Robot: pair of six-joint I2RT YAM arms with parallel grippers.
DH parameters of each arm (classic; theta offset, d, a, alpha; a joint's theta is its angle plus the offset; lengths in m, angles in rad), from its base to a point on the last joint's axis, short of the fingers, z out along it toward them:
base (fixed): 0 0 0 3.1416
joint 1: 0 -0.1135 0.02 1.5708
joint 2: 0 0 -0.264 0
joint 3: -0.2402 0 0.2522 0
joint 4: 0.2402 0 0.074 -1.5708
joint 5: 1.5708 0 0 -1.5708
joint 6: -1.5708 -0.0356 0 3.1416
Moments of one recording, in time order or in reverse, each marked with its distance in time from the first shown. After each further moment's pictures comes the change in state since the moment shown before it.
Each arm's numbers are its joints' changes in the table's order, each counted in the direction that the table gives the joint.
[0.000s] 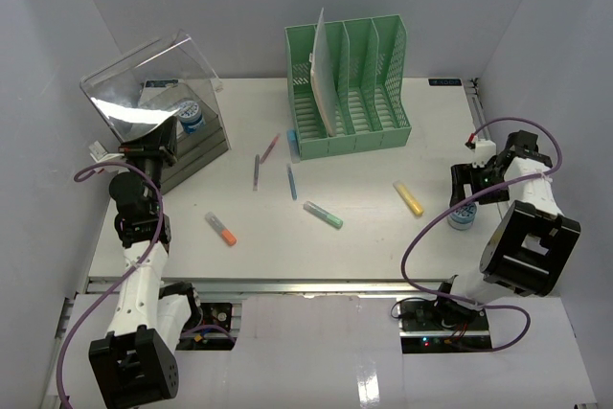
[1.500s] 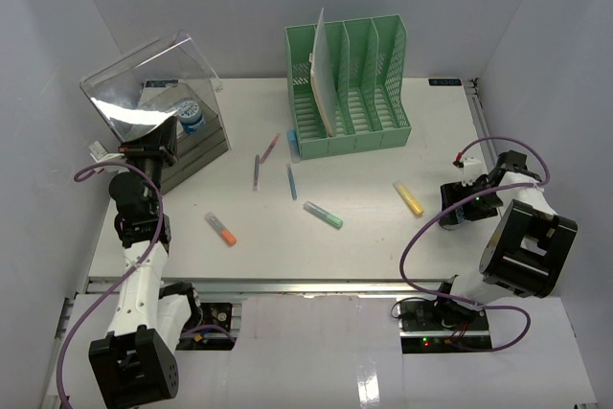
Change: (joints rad) left arm 0.000 0.000 0.000 0.000 0.008 0.001; right arm 0.017 -0.004 0.178 -0.080 -0.088 0.108
